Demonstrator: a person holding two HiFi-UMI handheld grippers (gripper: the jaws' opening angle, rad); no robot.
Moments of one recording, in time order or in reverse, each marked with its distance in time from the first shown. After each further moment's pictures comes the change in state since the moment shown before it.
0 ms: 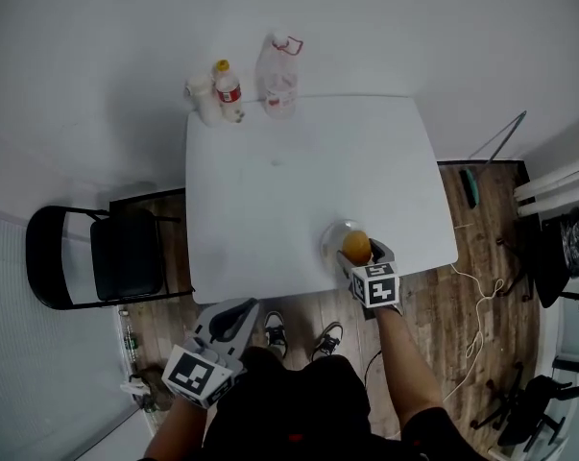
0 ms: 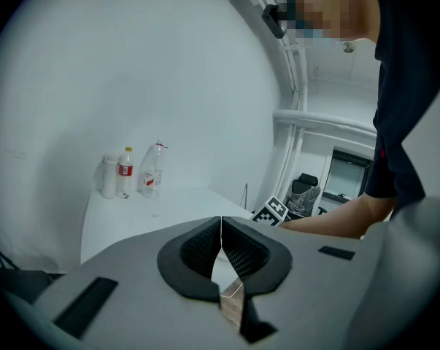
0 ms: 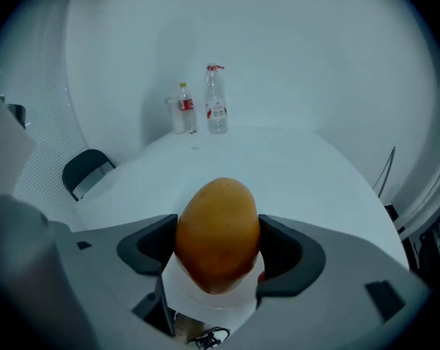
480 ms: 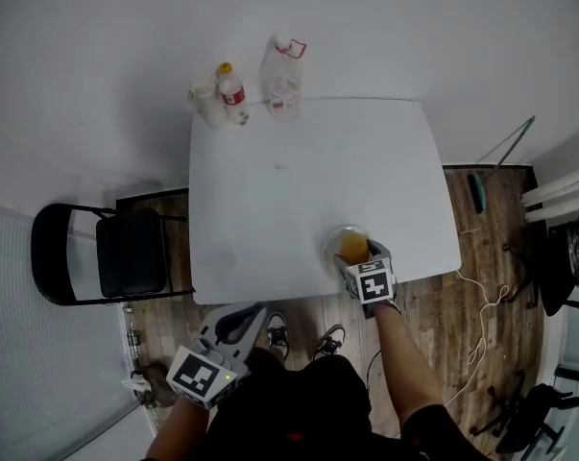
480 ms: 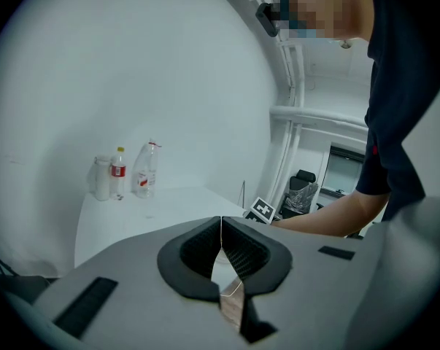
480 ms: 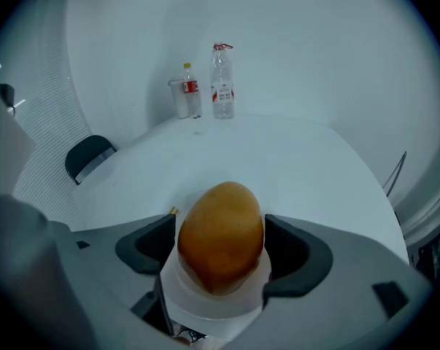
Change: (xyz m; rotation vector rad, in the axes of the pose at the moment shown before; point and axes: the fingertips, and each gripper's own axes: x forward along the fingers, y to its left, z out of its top) left arm 0.014 -0.016 0.003 0.018 0.024 -0.013; right arm 0.026 -0.003 -0.012 -0.061 0.097 0.036
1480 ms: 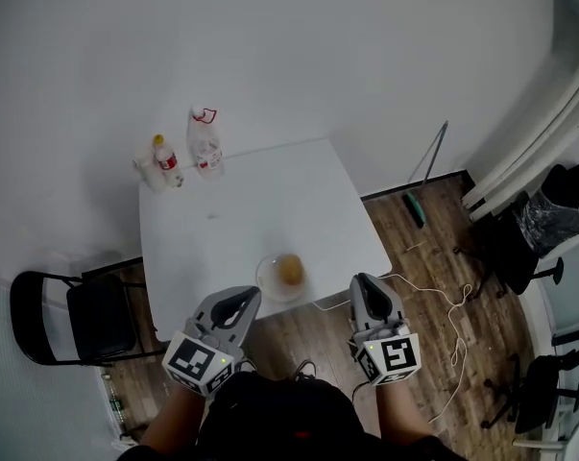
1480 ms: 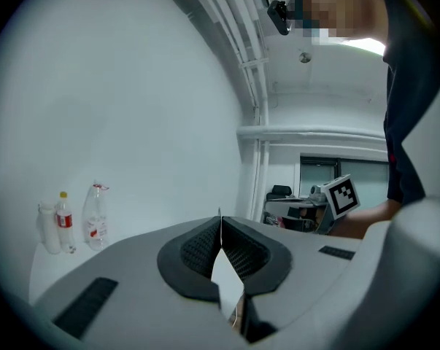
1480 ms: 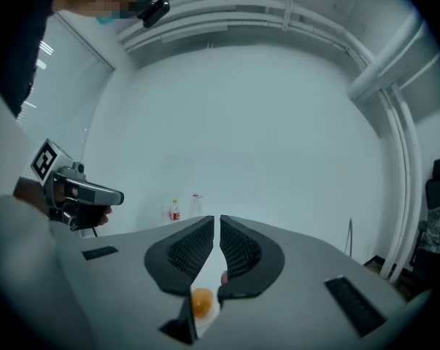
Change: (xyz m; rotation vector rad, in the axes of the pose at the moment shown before) left arm 0.050 -0.119 0.099 0.189 -0.207 -0.196; right arm -0.369 -0.022 0.070 0.034 -0.834 -0.255
